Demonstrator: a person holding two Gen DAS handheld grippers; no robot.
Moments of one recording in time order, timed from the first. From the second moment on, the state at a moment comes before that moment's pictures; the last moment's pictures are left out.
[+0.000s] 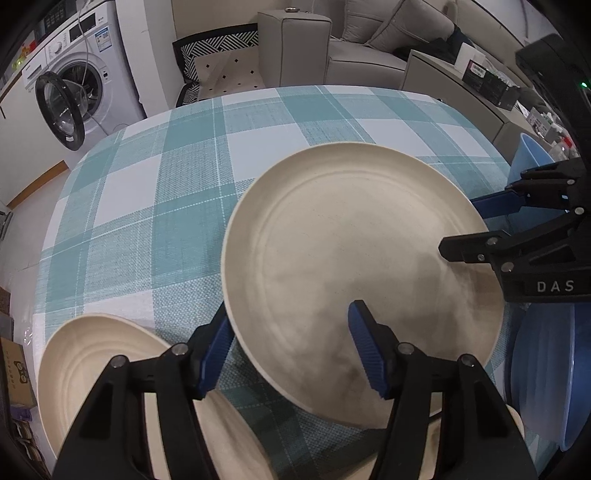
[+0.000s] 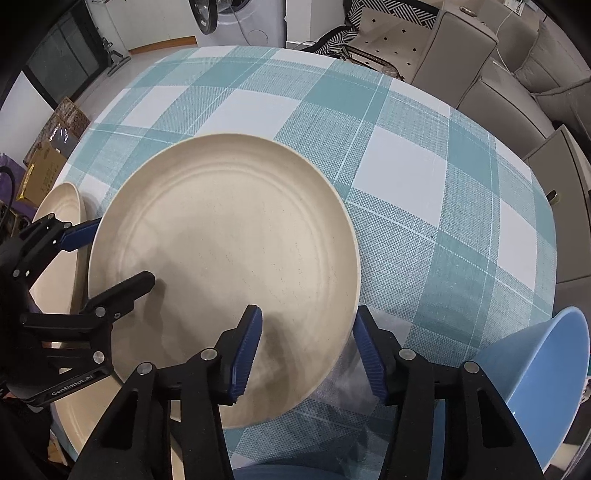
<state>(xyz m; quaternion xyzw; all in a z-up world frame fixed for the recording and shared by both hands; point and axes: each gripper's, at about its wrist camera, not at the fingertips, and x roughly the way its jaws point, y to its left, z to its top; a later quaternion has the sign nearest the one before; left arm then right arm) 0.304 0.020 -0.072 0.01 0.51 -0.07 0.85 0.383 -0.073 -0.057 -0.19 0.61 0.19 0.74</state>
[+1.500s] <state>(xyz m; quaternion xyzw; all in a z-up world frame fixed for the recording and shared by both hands) 0.300 0.035 -0.057 -0.03 0.49 -0.04 0.87 0.375 -0.079 -0.033 -0.19 0.56 0.17 0.79</state>
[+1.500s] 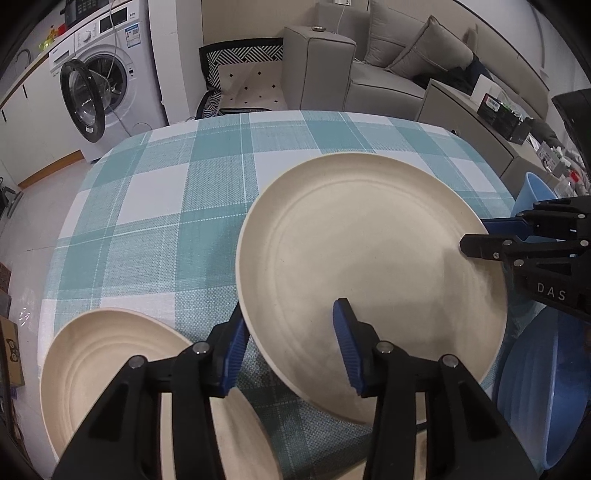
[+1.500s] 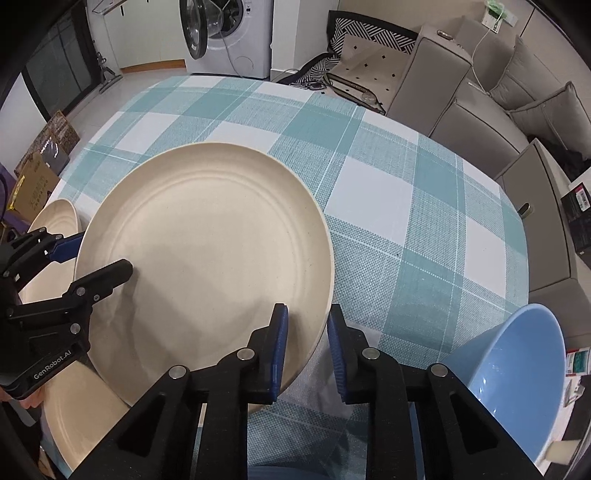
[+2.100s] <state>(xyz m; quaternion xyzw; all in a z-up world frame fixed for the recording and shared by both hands) 0.270 0.042 -0.022 -0.04 0.45 -0.03 0.89 0.345 -0.080 0.008 -0.16 0.51 0.19 0.83</state>
